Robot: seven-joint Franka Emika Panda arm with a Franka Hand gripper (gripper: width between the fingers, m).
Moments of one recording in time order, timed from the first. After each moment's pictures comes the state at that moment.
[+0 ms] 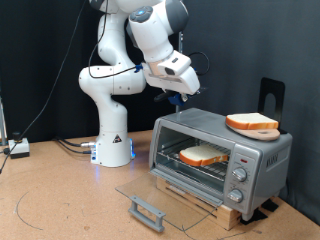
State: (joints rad) arm -0.20 -0.73 0.30 -2.70 0.72 1.77 -1.34
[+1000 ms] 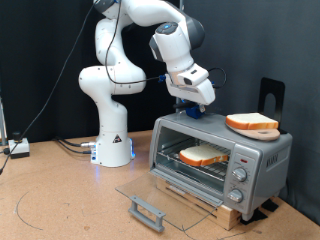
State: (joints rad) arm -0.15 -0.84 0.61 -2.83 0.97 1.99 -1.15
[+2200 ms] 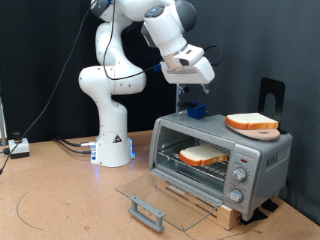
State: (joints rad) arm -0.16 -0.92 0.45 -2.79 0.96 1.89 -1.26
